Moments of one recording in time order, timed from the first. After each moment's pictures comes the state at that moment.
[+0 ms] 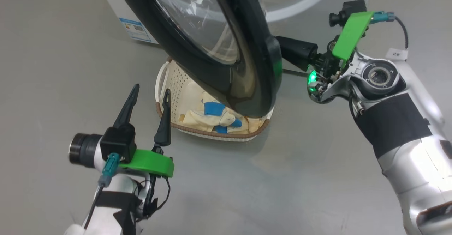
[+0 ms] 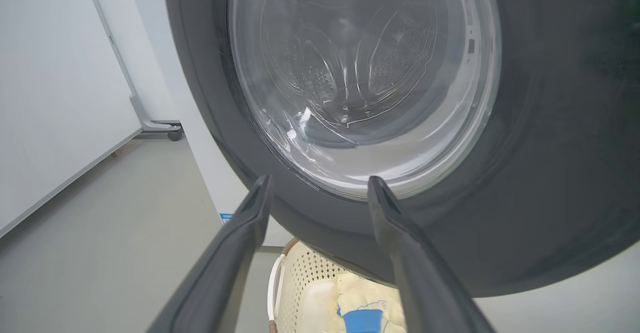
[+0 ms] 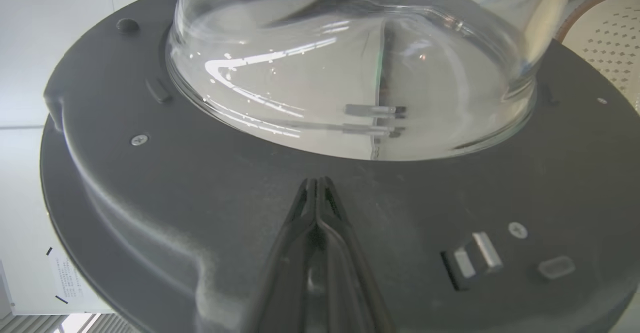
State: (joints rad) left arm -0.39 0.05 -0.27 0.31 -0.08 -0.06 -0.26; right arm -0.85 -0.08 0.35 0.57 1.69 0.13 0.73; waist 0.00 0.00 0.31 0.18
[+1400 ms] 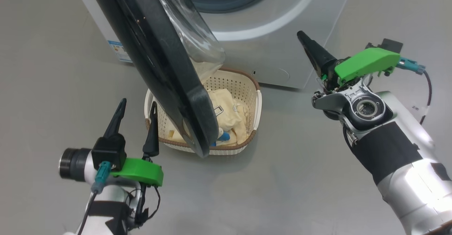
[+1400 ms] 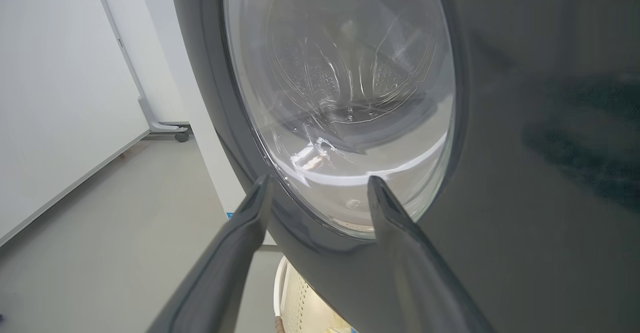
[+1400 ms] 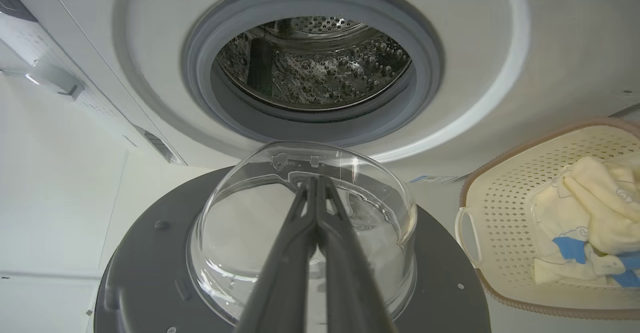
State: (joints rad) left arm -0.35 0.06 -0.23 0.34 -0.08 -0.04 -0.26; right arm -0.74 -0.12 0.48 0.55 1.72 0.13 0.08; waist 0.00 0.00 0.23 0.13
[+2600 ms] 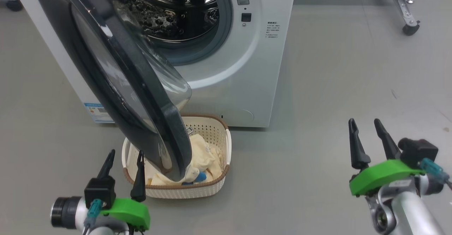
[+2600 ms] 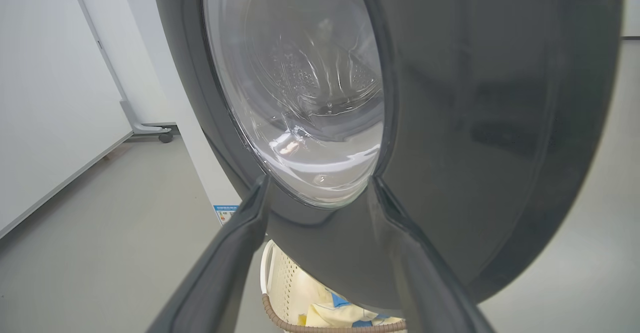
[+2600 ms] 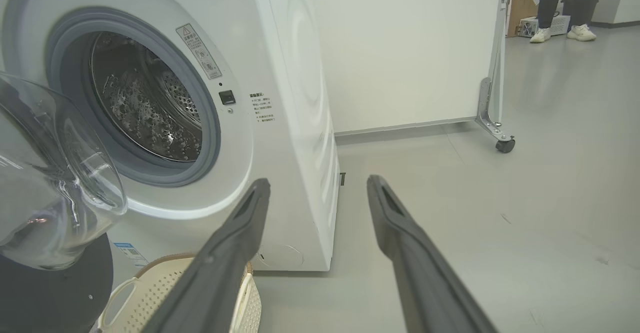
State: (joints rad) left arm -0.19 0.11 -0.22 0.41 -0.13 -0.03 -0.25; right arm -0.19 -0.09 0.07 0.39 0.31 0.13 -0.25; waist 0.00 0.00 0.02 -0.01
